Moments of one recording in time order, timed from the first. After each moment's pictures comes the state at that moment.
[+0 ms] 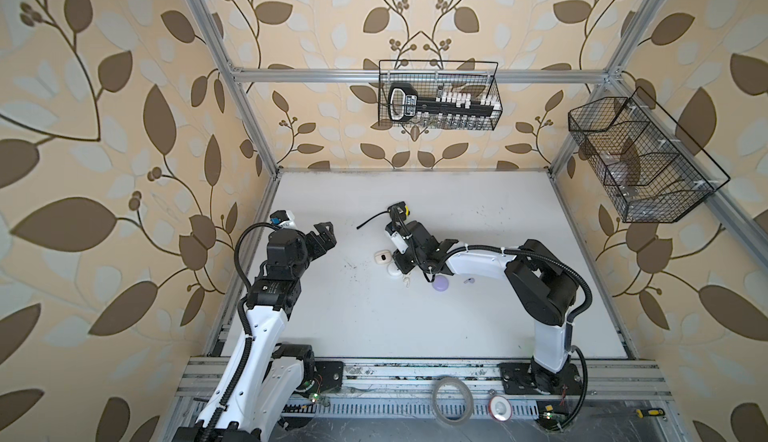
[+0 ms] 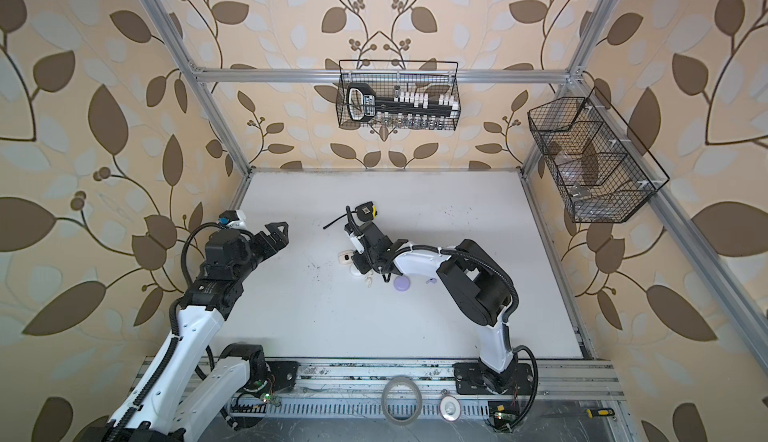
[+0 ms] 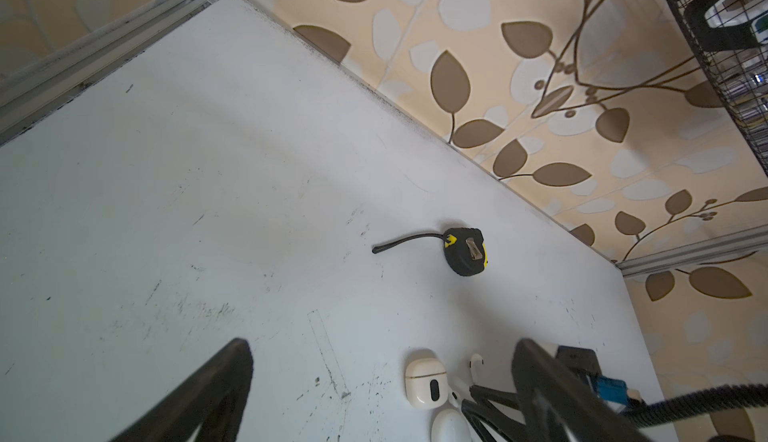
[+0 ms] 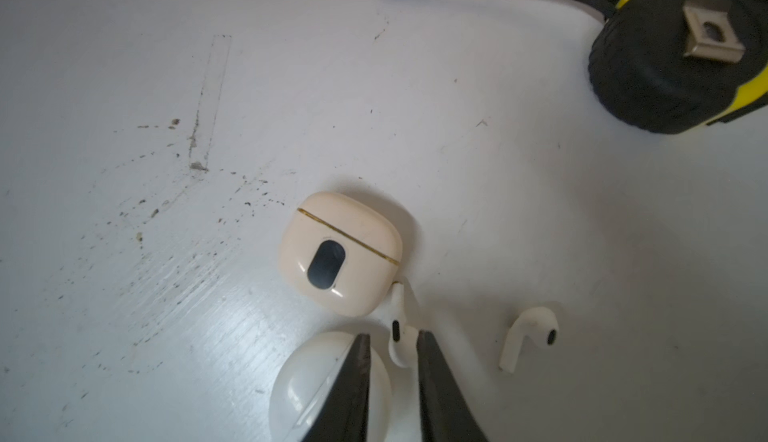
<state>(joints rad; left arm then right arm) 0.00 0.79 0.64 -0.28 0.07 -0.61 0.80 1.98 1.23 -0.11 0.04 0.05</state>
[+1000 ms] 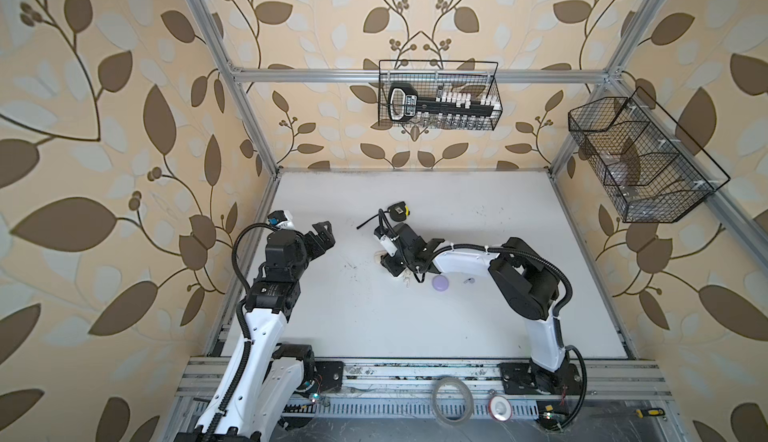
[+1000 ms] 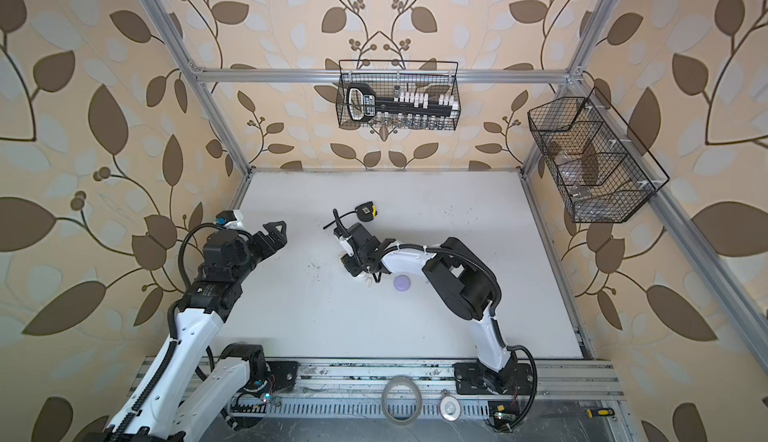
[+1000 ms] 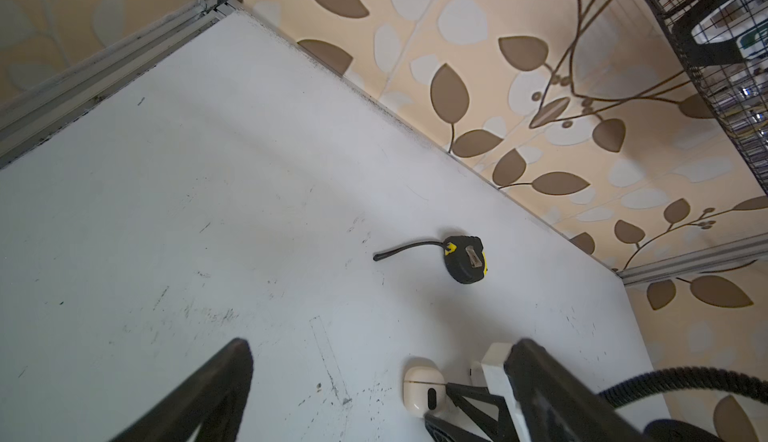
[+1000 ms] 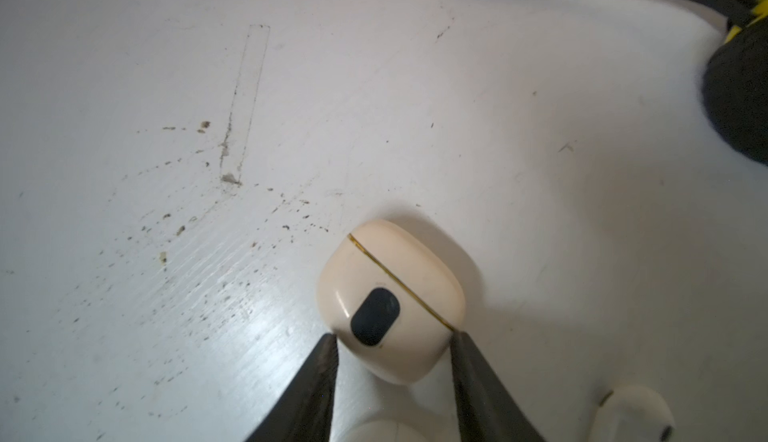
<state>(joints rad) 0.00 0.77 0.64 -0.28 0.05 -0.61 0.84 2.07 1.33 -0.14 -0.01 0.04</state>
